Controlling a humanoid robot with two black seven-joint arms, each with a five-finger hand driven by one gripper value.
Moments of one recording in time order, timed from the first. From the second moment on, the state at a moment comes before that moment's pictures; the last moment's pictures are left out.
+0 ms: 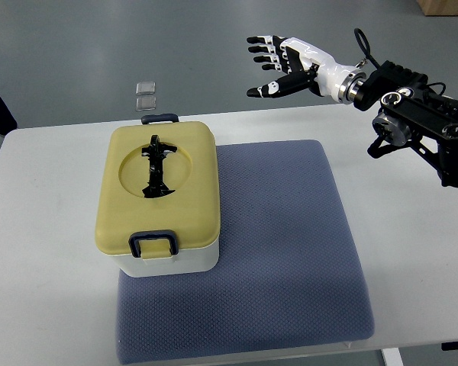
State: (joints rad) left arm 0.06 0.00 -0.08 -0.09 0.02 -0.20 0.09; right arm 1.11 -0.34 0.40 0.93 -0.69 0.14 0.19
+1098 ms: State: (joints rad) left arm 0.06 0.00 -0.08 -0.09 0.02 -0.20 0.10; right arm 1.71 -0.06 -0.16 1.05 -1.49 0.14 0.42
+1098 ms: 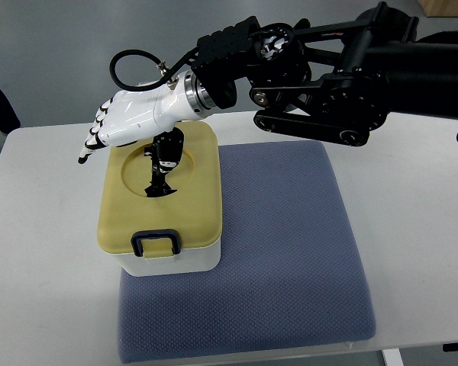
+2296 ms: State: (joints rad) left arm 0.06 0.00 -0.08 -0.09 0.02 -0.20 0.09; right arm 1.68 -0.06 -0.20 1.00 -1.61 0.13 0.42
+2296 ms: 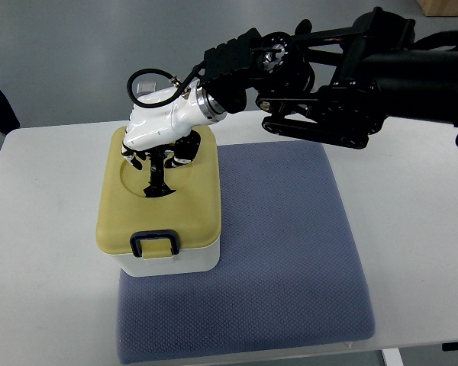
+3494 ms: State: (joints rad) left arm 0.06 0.00 -0.08 -0.09 0.02 -0.20 0.10; right arm 1.72 -0.35 -0.11 1.02 -1.59 0.04 0.50
